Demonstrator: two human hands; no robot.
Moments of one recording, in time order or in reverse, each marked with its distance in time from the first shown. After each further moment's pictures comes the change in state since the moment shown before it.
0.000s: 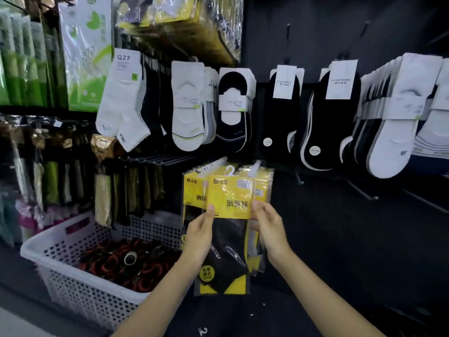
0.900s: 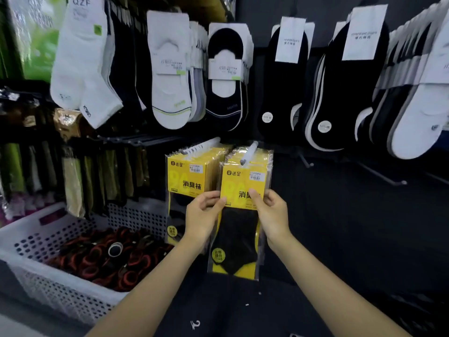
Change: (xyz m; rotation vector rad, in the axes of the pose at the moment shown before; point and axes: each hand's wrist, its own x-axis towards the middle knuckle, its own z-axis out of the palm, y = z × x) left_hand 0.058 -0.039 0.033 -0.005 0.055 0.016; right_hand 0.047 0.041 -0.013 -0.013 0.152 0.001
